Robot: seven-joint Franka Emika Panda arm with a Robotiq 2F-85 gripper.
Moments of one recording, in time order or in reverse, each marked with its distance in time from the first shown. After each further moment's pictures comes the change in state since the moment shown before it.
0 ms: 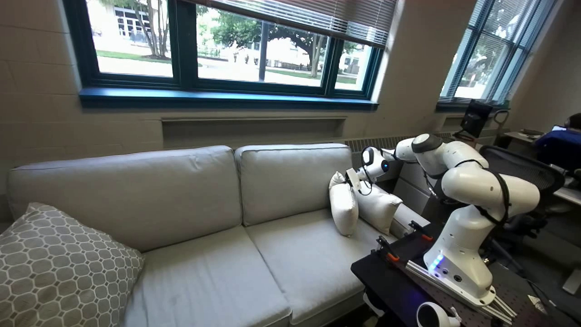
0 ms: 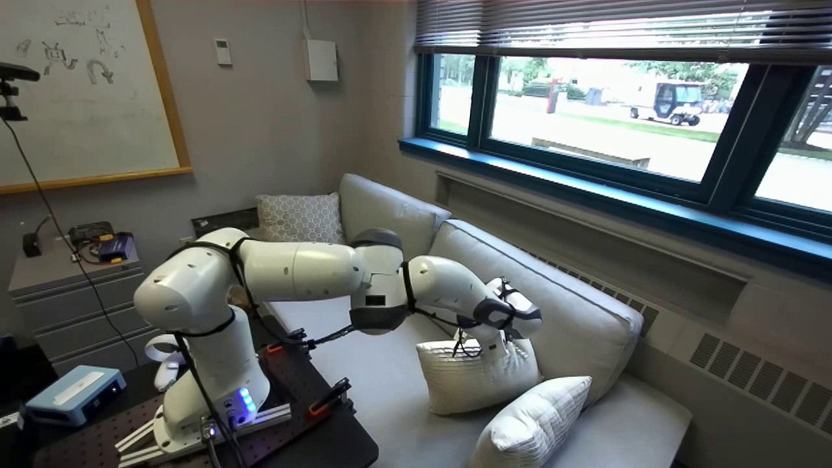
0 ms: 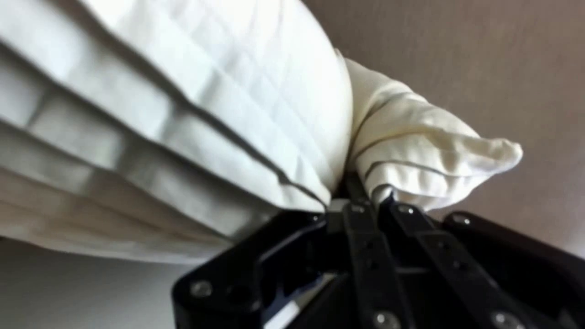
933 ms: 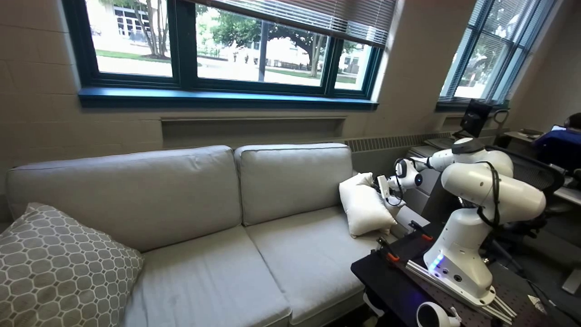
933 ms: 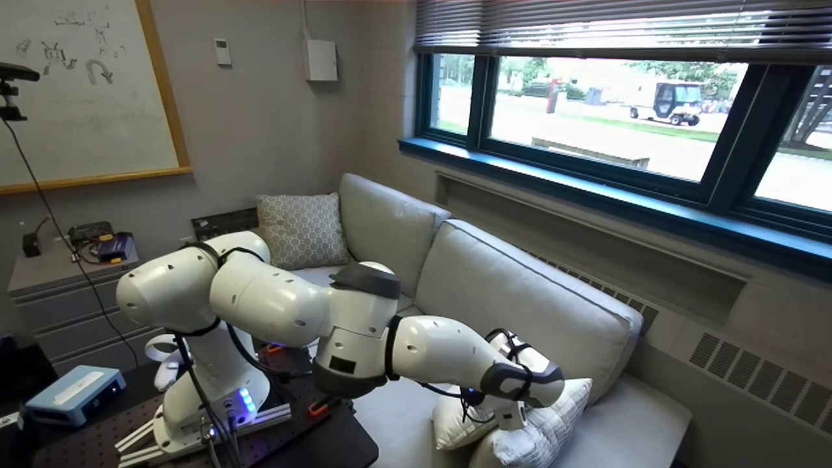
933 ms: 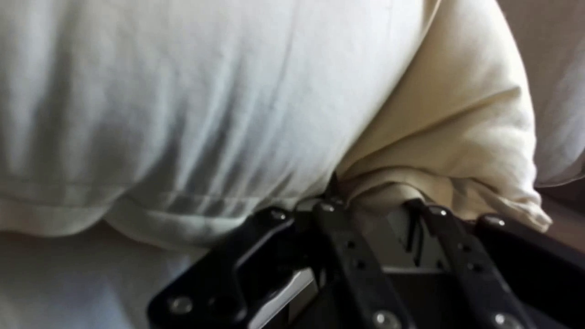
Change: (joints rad) arm -0.502 0.002 0.148 -0.369 -0.499 -0.178 0.263
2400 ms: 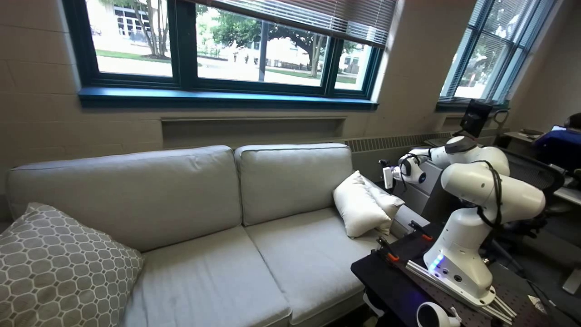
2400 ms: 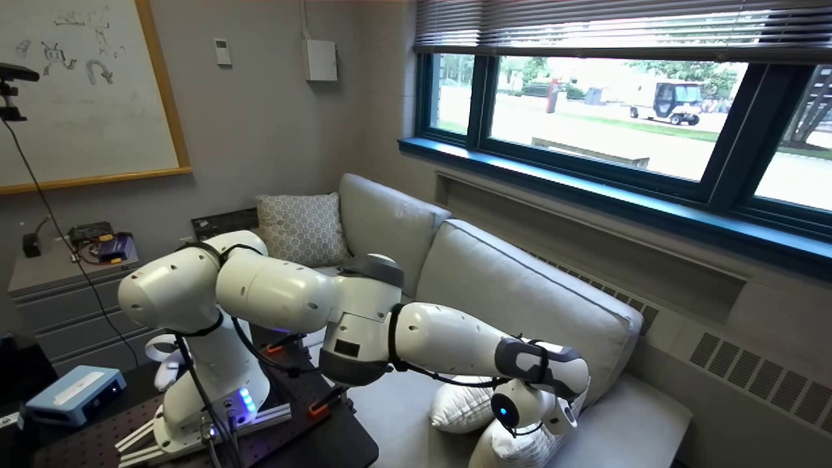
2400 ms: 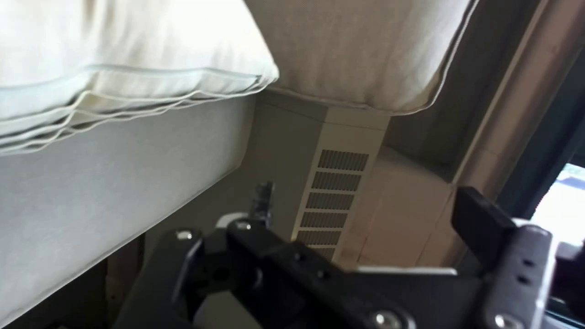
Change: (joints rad) arm 0.081 -0.036 -0.101 0.169 -0.278 -0.352 0.233
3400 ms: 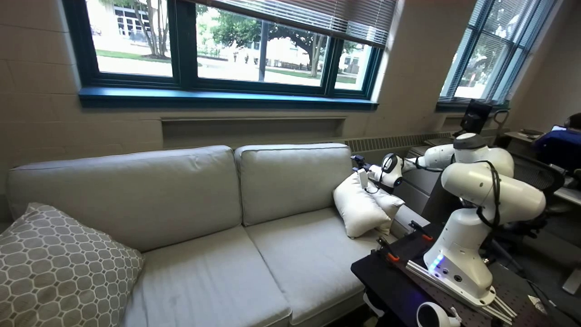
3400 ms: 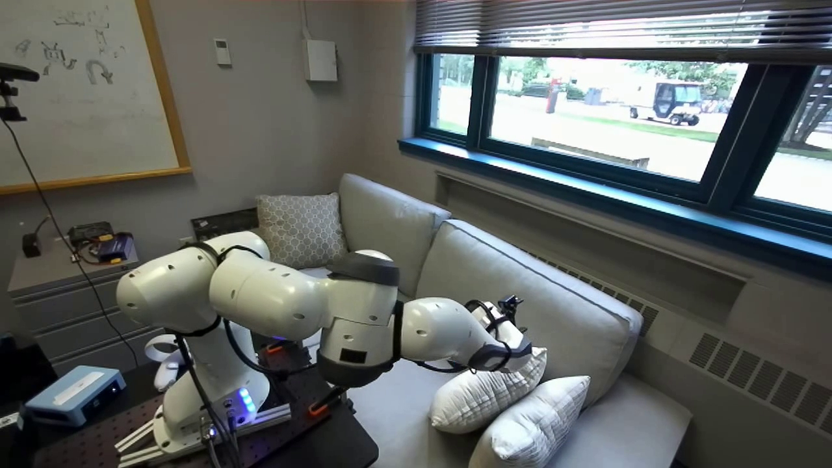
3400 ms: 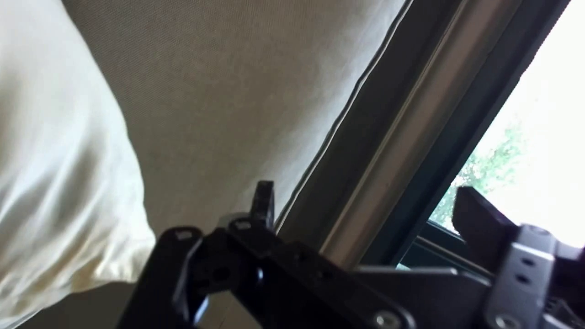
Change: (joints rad) arm -0.072 -0.007 0.180 -0.398 0.542 -0.143 -0.932
